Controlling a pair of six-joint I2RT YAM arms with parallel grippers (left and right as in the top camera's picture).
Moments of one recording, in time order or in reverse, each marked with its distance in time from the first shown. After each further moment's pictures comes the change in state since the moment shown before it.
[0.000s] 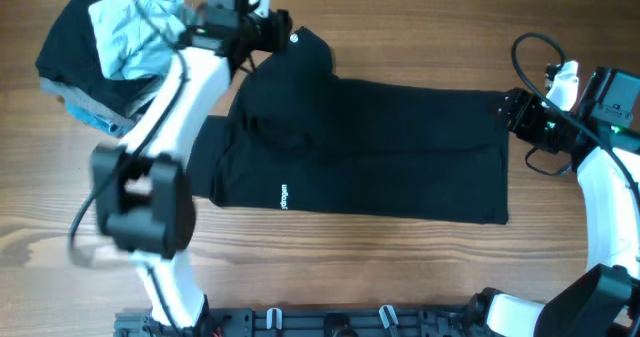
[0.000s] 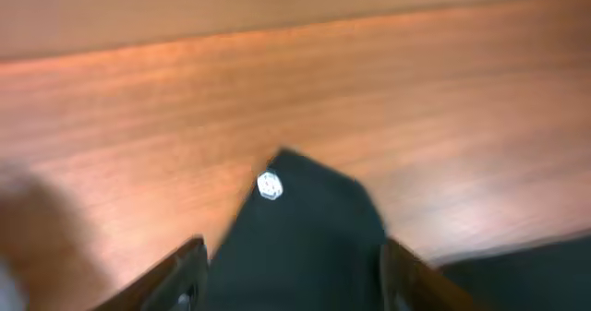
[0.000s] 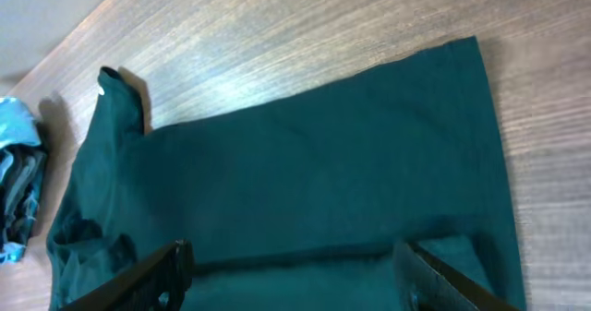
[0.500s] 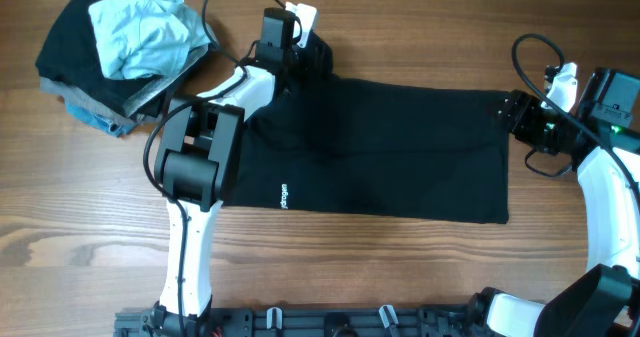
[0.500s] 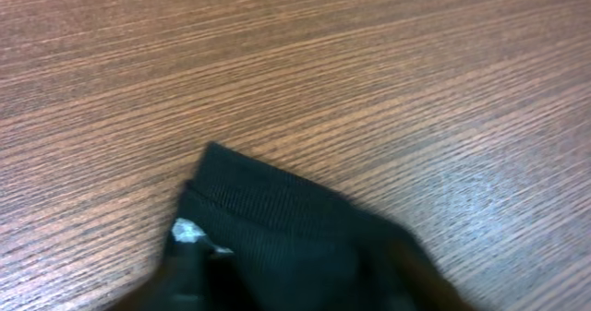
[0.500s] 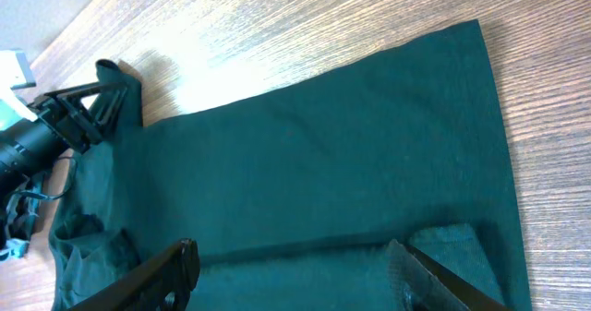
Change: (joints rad) left arm -0.082 0.380 -0.004 0.417 0.006 0.043; right arm 0.000 0.000 0.000 -0.023 0.000 0.003
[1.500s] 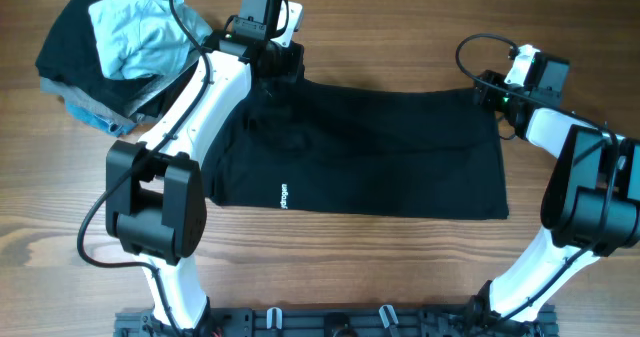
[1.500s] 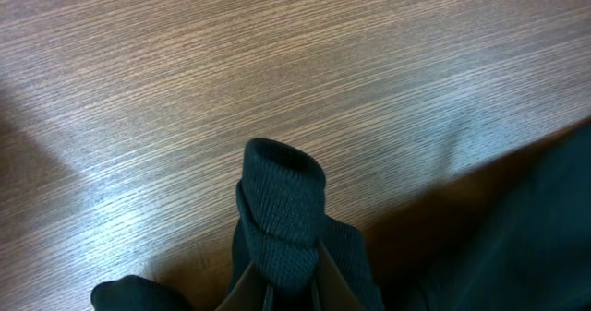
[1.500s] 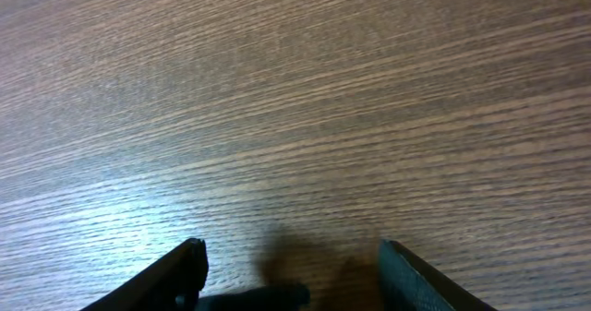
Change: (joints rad) left arm 0.000 -0.393 0.000 -0.694 -0.064 -0.003; right arm 0.113 0.575 0.021 0.777 0.301 -0.037
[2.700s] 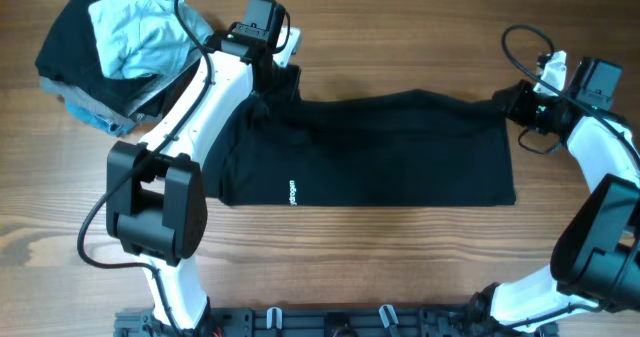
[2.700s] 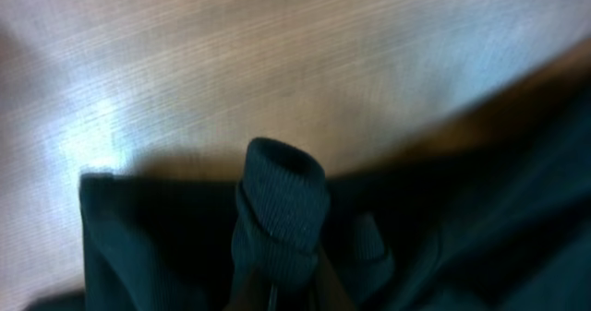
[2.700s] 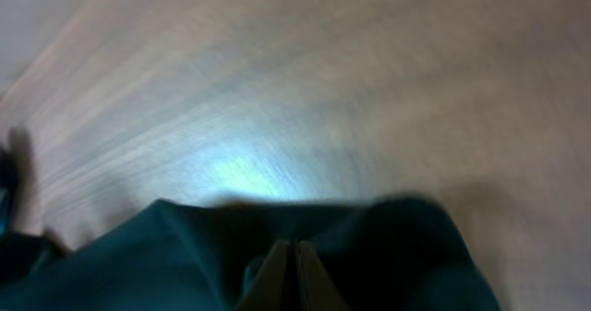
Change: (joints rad) left arm -0.009 -0.002 0.000 -0.260 -0.014 0.000; right arm -0.130 -0.264 0.013 -0.486 -0.326 0.058
